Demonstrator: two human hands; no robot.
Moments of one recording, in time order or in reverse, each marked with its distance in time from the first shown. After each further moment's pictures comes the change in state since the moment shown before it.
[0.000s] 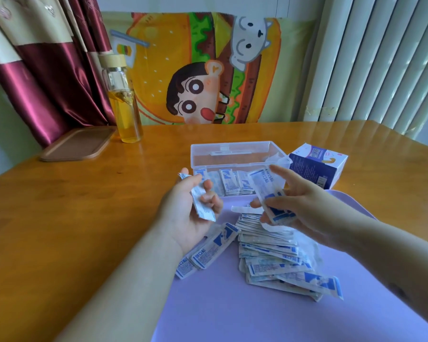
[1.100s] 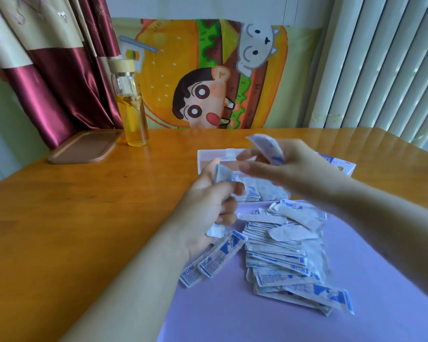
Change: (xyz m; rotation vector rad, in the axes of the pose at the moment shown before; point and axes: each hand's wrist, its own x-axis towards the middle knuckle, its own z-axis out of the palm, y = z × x) left_hand -0.007 0.003 0.013 0.612 -0.225 0.095; right_hand 0.020 -0.051 0.019 -0.601 -0.005 -0.482
